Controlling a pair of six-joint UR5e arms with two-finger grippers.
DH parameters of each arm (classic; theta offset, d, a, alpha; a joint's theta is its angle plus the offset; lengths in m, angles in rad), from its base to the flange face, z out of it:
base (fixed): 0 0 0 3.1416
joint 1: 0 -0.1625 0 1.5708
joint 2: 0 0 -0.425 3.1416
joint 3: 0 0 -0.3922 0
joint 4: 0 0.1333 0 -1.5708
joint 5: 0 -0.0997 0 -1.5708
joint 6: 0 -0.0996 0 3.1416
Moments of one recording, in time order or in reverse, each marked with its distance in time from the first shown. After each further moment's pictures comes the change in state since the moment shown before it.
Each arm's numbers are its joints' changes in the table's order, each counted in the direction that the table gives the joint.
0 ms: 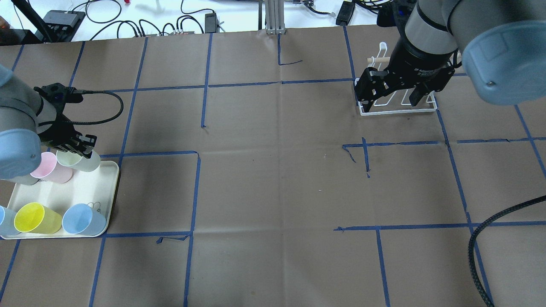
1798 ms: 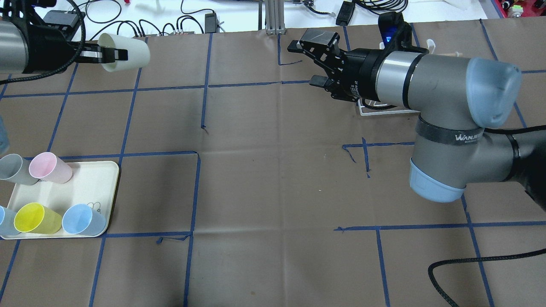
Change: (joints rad) left arm 0.049 -0.118 0.016 0.284 0.820 -0.081; right arm 0.026 -0.009 0.470 -1.416 -0.688 -1.062
